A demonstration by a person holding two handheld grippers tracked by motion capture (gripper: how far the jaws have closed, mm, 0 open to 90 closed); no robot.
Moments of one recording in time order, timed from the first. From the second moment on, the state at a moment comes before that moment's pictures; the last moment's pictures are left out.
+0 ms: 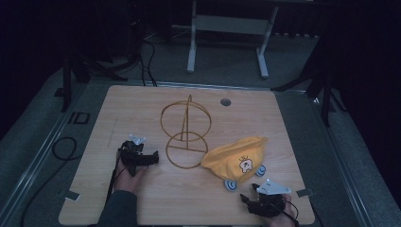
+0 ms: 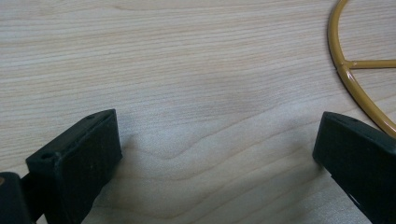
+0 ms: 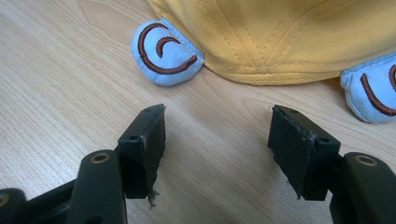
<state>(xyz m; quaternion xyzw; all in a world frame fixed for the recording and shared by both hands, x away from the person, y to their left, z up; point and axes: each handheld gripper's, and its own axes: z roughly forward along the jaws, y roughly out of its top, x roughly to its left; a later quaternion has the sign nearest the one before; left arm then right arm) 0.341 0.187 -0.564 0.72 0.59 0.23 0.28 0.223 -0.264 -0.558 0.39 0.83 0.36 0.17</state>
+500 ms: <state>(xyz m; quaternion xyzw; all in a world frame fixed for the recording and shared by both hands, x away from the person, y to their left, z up) 0.341 0.187 -0.564 0.72 0.59 0.23 0.28 0.228 -0.270 -0.555 0.41 0.83 0.34 0.18</state>
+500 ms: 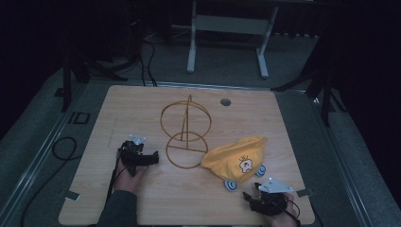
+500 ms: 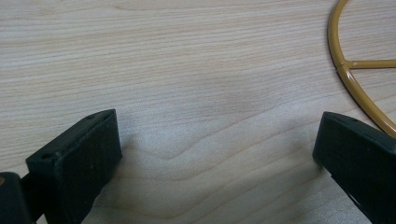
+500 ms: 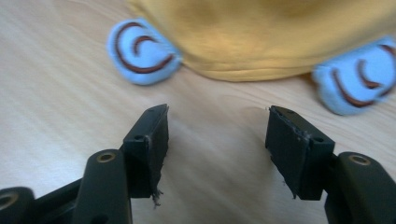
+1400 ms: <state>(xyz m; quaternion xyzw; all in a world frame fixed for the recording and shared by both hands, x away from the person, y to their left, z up) 0.341 0.187 -0.564 0.72 0.59 0.23 0.28 0.287 -0.313 -0.550 0.43 0.83 0.31 0.19</state>
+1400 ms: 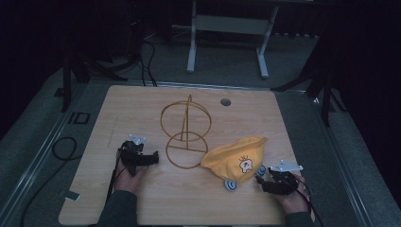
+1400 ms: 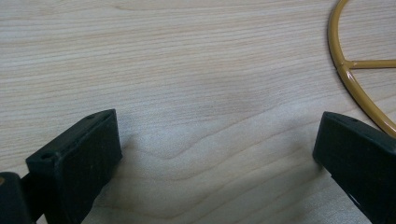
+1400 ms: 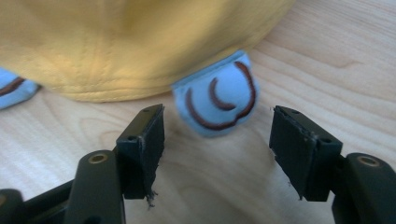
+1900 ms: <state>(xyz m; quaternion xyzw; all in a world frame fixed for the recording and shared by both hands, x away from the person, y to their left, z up) 0.341 0.187 -0.564 0.72 0.59 0.23 0.28 0.298 -0.313 -0.550 0.39 0.84 0.33 0.16</state>
